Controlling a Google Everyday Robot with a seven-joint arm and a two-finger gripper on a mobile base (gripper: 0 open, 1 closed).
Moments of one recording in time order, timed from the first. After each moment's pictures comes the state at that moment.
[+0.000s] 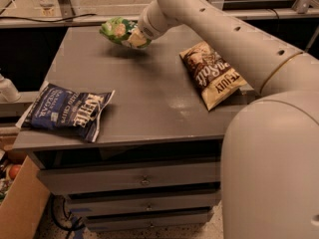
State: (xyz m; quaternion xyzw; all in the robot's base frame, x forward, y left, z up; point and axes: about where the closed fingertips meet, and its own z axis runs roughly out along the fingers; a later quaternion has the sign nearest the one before) arm 0.813 0.061 0.891 -0.52 0.73 0.04 0.44
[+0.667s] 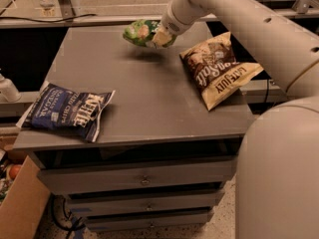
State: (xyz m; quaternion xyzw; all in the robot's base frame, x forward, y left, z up) arm 0.793 -0.013 0.902 -0.55 0.74 0.00 0.39
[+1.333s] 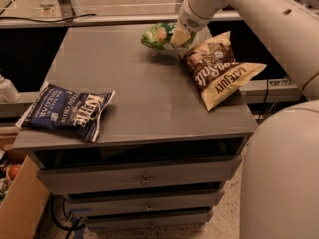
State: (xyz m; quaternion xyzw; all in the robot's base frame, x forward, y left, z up) arm 0.775 -0.074 0.910 -0.57 0.75 -0.04 0.33
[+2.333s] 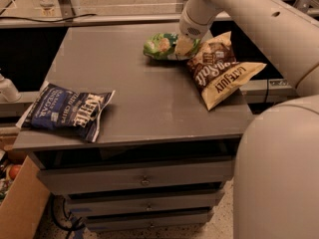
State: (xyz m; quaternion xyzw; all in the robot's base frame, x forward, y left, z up) arm 0.761 -0.086 0.880 -0.61 0.74 -0.07 0.27
